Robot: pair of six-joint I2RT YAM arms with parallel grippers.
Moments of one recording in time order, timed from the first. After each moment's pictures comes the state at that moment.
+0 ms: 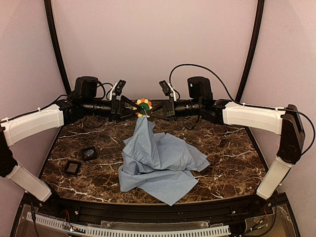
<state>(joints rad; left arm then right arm) -0.58 1.44 1.16 -0.06 0.75 -0.66 0.75 1.69 1.31 0.12 -0.74 0.66</state>
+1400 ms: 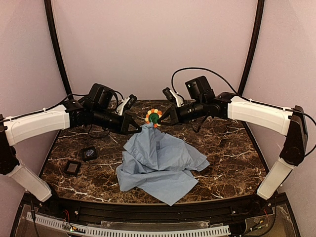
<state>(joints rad) -0.72 1.48 1.21 -0.40 0.44 -0.37 0.75 1.65 1.39 -0.35 -0.50 0.38</state>
